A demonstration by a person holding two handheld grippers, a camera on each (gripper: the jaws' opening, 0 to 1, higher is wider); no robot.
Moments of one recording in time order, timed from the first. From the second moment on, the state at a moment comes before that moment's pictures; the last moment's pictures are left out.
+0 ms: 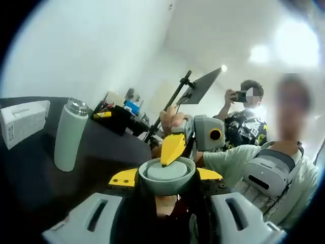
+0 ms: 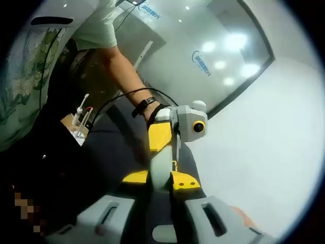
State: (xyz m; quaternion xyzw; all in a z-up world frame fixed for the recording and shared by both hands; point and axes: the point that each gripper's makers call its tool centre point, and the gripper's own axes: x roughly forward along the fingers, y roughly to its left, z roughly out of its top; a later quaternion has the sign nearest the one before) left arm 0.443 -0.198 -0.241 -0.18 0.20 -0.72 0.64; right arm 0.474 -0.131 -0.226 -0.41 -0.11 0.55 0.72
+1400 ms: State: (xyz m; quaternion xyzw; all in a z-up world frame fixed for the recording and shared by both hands) left arm 0.541 -0.149 -0.150 0.14 -0.20 -0.51 0.82; right arm 0.524 -0.167 -0.157 0.37 0.16 0.53 0.74
